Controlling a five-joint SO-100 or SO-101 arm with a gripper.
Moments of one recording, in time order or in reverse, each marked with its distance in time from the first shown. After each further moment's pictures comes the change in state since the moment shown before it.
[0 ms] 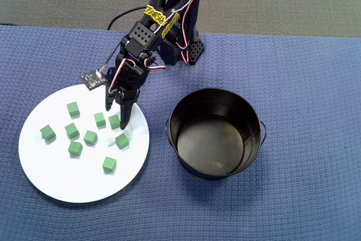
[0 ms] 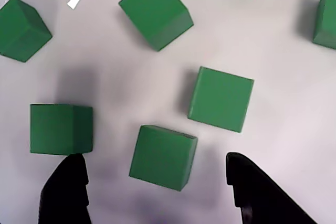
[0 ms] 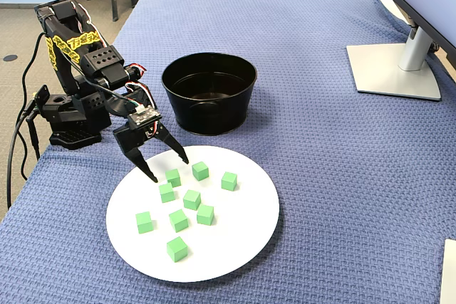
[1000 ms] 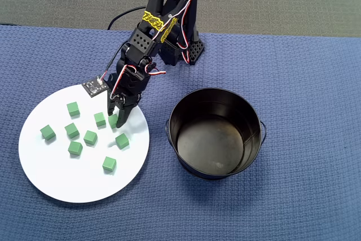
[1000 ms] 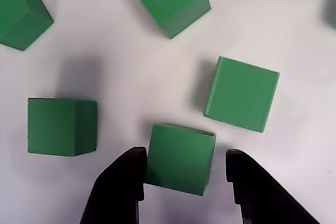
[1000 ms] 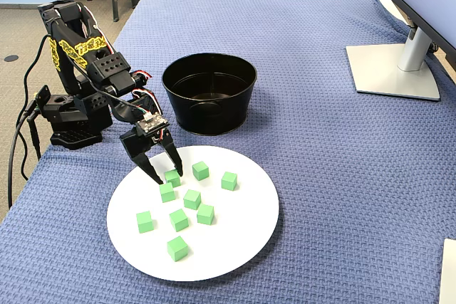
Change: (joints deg) arm -1.1 -5.8 0.4 -5.4 1.6
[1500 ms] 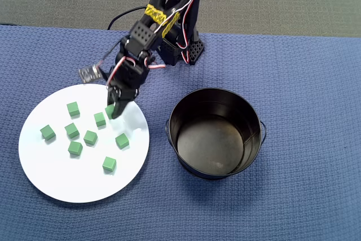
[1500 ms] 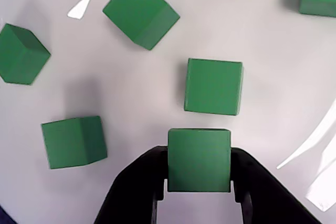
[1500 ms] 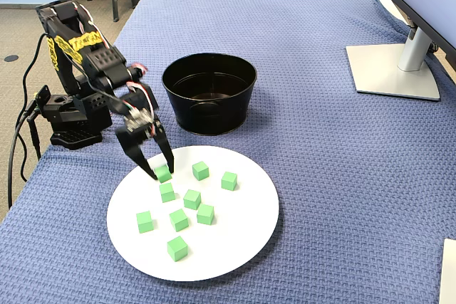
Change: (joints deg) arm 1.6 10.9 -3.5 14.0 11.9
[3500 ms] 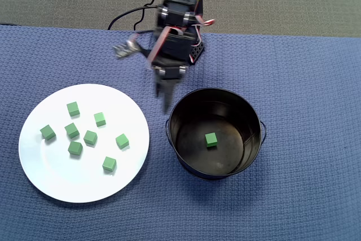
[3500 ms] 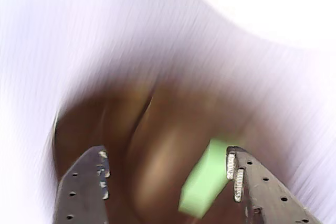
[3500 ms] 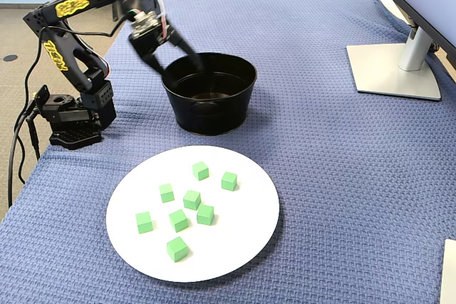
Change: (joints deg) arm -21.2 8.2 -35.0 44.5 24.8
